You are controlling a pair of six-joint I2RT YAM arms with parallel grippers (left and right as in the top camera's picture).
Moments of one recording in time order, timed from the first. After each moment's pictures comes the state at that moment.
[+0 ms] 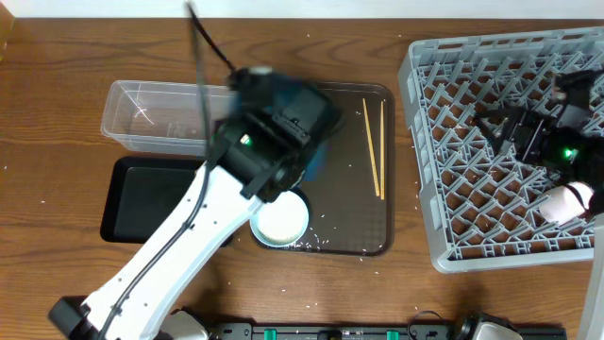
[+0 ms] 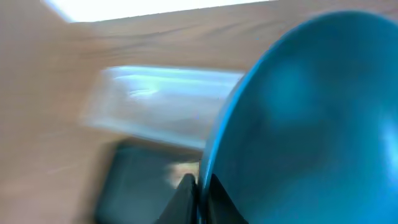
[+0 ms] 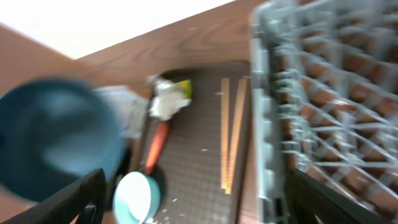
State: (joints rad) left arm -0.72 1.53 1.69 -1.25 -0.71 -0.58; right arm -0.31 1.25 1.37 -1.00 -0.77 0.04
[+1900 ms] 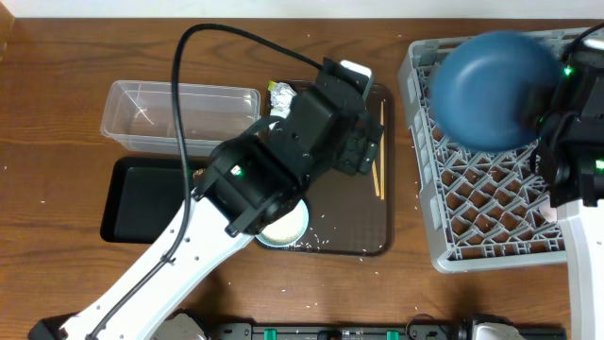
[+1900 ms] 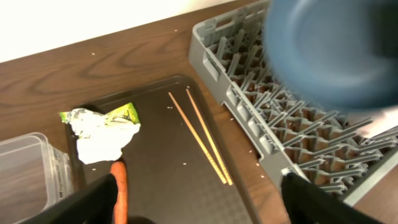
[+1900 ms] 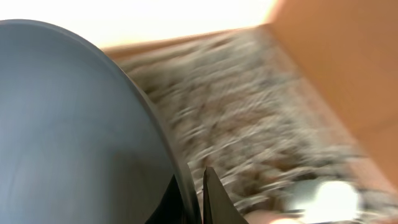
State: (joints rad) left arm -0.80 1.46 1.70 -0.93 -0.16 -0.31; right arm -0.07 1.28 1.37 -0.67 0.47 0.07
